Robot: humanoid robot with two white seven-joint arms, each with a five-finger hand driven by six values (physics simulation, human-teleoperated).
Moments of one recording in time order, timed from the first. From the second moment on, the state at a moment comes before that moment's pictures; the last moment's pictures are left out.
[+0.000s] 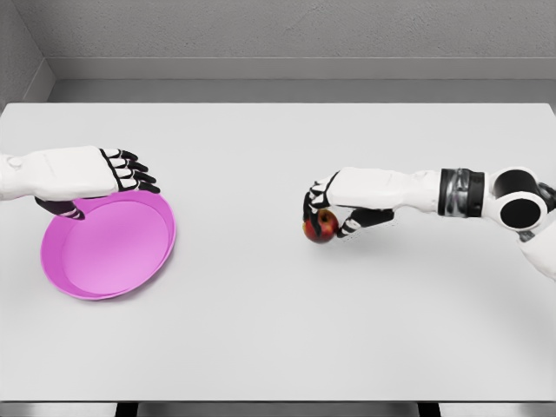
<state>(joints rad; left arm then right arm) -0.81 1.11 -0.91 -1.60 -0.40 -0.61 -0.41 -0.68 -0.67 0.77 -1.52 0.08 -0.55 0.61</state>
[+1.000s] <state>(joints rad) -1.00 0.61 -1.11 -1.53 -0.39 -0.61 -0.44 -0.62 -0.70 0.39 -1.20 0.08 -0.61 0.61</state>
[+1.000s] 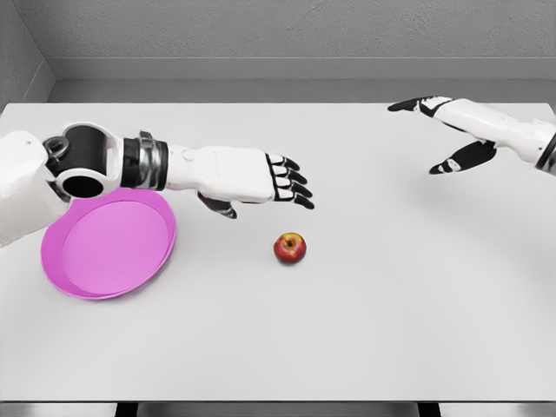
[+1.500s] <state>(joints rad) -1.00 0.50 -1.17 -1.37 -0.42 -0.61 -0.47 -0.62 -0.69 0.39 -1.21 0.09 -0.61 0.61</state>
